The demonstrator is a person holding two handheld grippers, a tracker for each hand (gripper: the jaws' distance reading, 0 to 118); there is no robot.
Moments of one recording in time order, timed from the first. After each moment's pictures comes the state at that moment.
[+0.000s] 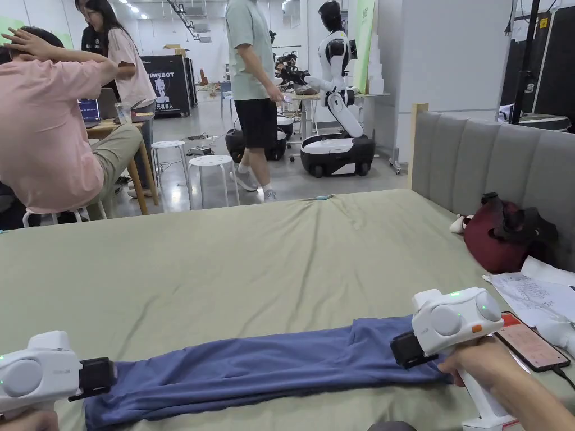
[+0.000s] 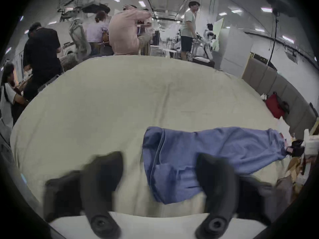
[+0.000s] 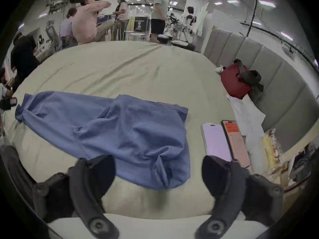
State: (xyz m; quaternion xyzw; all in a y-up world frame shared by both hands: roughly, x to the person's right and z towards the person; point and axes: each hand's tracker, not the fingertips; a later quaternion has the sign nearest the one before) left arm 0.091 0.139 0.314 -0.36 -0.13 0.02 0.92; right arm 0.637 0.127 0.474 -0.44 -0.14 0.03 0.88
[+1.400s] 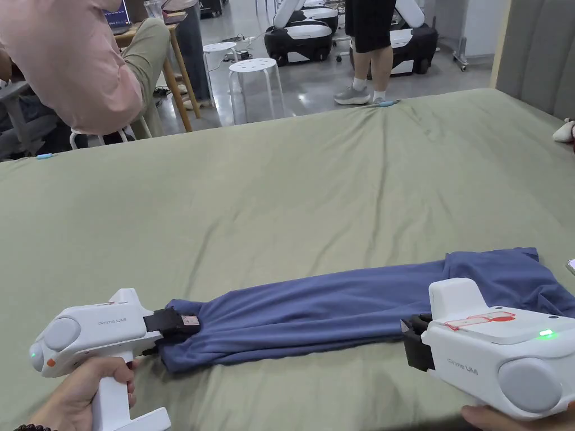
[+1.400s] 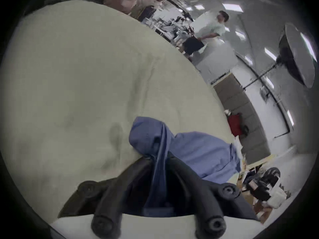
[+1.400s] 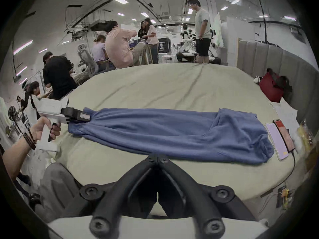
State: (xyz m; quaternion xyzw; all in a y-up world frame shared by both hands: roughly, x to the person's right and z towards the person) left arm 0.059 0.058 0.209 -0.45 -0.28 0.25 0.81; right arm 0.449 0.130 0.487 -0.34 0.00 -0.06 0.94
